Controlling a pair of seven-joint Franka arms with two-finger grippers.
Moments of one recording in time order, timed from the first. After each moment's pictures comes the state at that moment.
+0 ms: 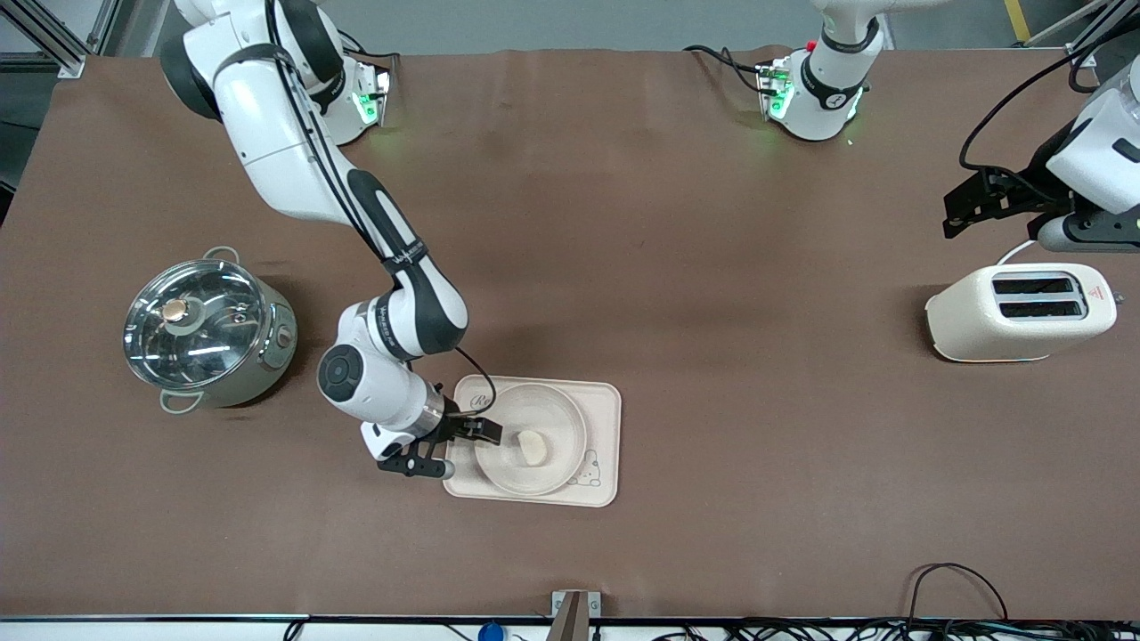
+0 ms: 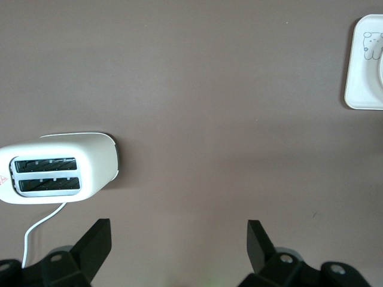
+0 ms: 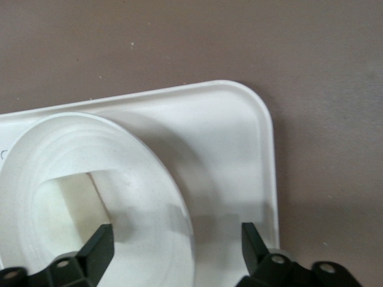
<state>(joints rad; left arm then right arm) 0.06 0.03 -0.19 -1.49 0.01 1.51 -0.08 0.40 0.95 0.01 -1.28 0.39 2.43 0.29</state>
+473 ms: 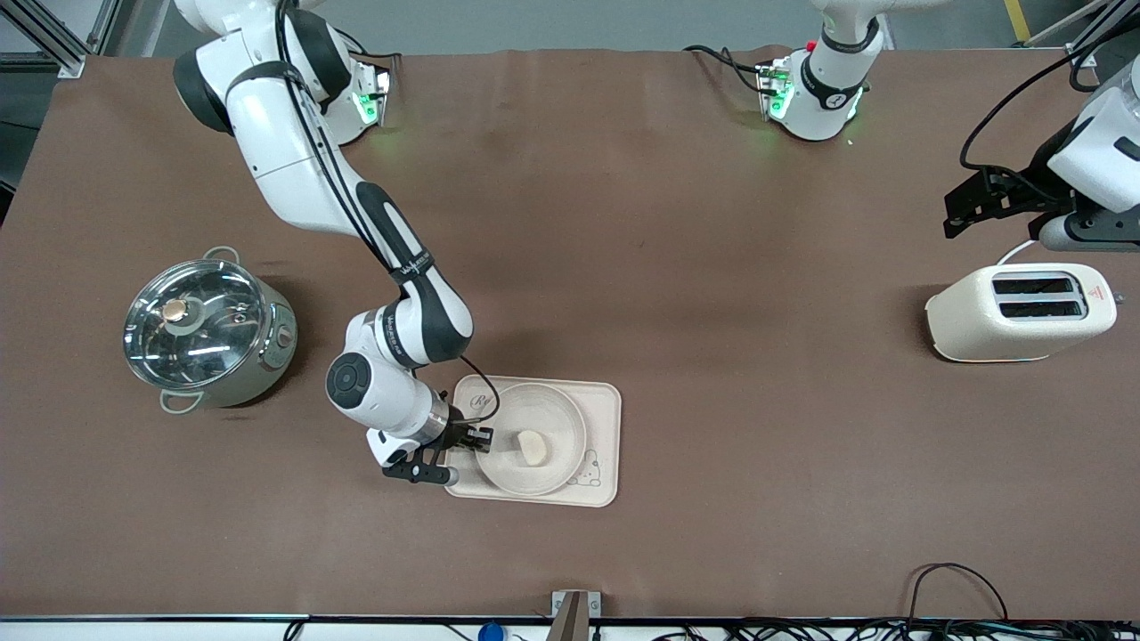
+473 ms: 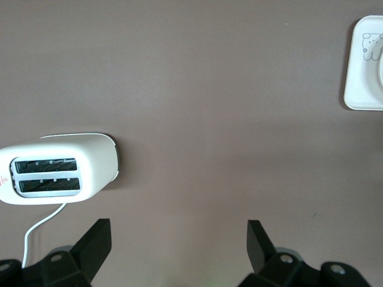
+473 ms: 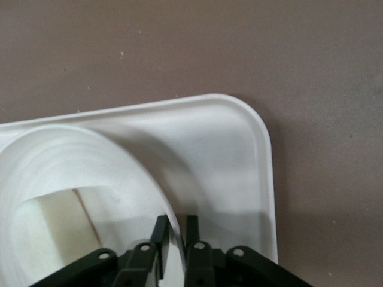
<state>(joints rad) 0.06 0.03 -0.19 -1.49 0.01 1.51 -0.08 0.40 0.99 0.00 -1.25 0.39 2.46 0.28</state>
